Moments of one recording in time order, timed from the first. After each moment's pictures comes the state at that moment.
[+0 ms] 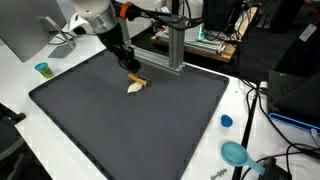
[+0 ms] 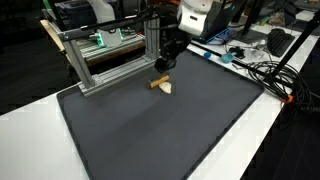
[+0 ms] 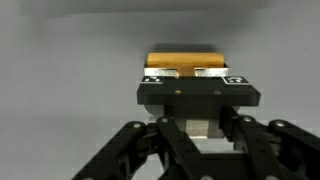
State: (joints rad) arm 0.02 0.50 -0.01 -1.66 -0.13 1.86 0.10
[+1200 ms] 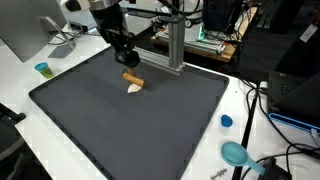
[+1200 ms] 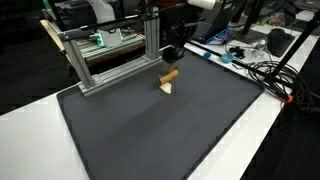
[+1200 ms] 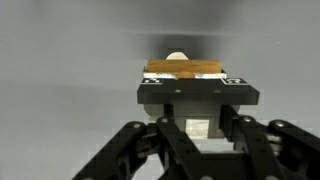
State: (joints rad) arm 0.03 0.39 0.01 -1.68 -0.12 1.90 0.07
